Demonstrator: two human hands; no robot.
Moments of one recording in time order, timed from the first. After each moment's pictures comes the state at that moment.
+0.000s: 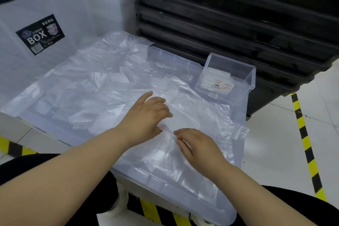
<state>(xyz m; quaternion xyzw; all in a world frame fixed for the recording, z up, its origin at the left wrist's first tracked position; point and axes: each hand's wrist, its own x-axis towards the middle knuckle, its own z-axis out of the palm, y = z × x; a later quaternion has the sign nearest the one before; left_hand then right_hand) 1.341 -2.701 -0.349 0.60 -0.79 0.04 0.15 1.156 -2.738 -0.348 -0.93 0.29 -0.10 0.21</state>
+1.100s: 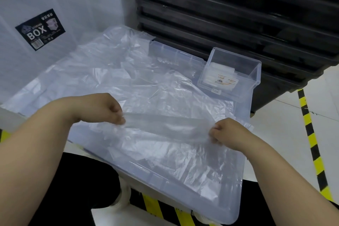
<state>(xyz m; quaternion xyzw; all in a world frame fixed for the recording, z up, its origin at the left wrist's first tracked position) 1.409 -2.676 -0.302 0.76 -0.49 -0.43 0.08 1.133 -2.792 -0.323 -0.75 0.55 0.14 0.33</state>
